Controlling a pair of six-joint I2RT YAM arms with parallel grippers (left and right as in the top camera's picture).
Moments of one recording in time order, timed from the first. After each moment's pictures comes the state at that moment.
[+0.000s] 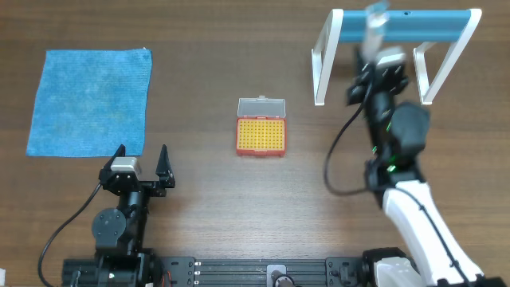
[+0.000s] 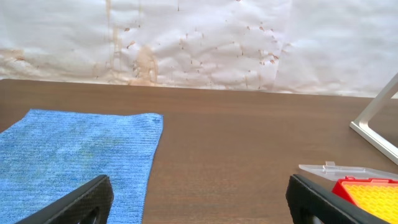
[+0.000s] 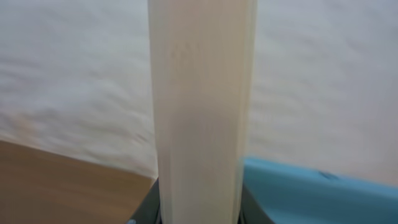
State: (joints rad) left arm 0.01 0.01 0.01 -0.07 0.04 -0.08; right arm 0.10 1.20 0.57 0.78 -0.14 -0.12
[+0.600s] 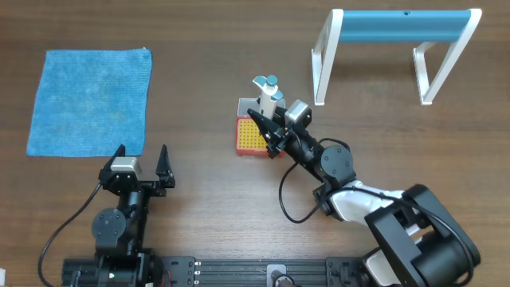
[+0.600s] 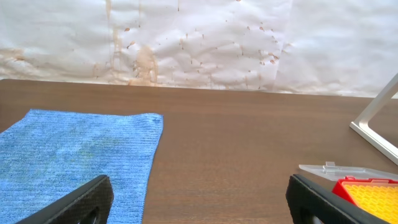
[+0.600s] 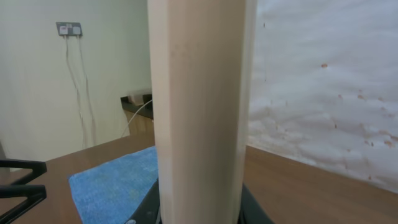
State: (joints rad) left arm 0.01 0.01 0.01 -0.07 0.04 -0.08; right arm 0.53 1.62 0.40 1.45 -0.33 0.18
